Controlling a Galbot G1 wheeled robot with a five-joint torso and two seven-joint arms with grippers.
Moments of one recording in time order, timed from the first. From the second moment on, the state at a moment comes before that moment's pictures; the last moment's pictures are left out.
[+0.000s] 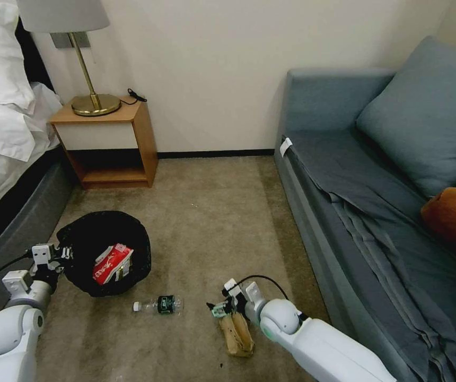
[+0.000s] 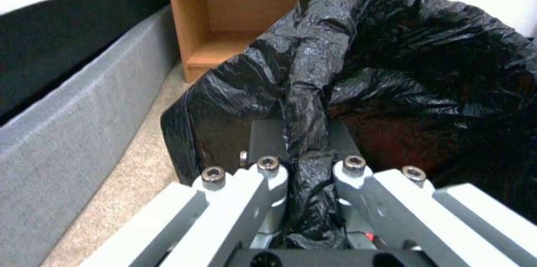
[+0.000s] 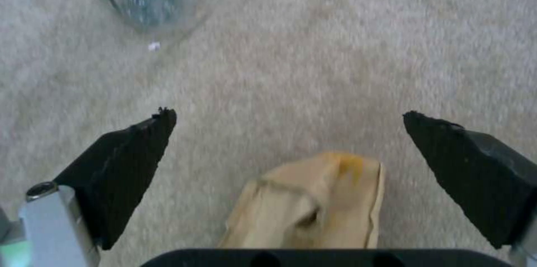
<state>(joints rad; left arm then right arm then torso) 1.24 -1.15 -0.92 -1.53 -0.39 0.11 0.26 -0.87 1.13 -0.41 1.39 0.51 -0.36 -0.03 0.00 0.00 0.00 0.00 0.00</state>
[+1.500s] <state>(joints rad) 1.23 -1.14 -0.90 -1.53 -0.38 0.11 0.27 -0.95 1.19 -0.31 1.25 0.36 -0.18 -0.19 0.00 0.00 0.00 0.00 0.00</state>
